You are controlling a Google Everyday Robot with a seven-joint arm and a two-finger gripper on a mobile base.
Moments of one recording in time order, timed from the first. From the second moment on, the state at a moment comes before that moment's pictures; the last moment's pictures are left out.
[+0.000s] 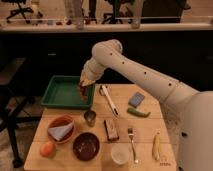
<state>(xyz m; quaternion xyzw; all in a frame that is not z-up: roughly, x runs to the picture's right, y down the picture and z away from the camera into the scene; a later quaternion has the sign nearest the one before) -0.108 -0.040 0.744 -0.17 -0.29 -0.17 0.93</state>
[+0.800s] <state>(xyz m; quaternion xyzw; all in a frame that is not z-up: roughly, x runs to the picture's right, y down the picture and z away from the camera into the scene) -0.107 -0.035 0.743 -0.17 -0.29 -0.17 0.93</state>
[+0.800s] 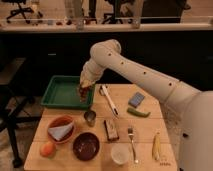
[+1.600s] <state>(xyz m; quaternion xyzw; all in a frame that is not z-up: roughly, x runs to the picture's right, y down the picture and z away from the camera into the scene) -0.128 0.007 0.711 -0.24 -0.30 -0.32 0.87</state>
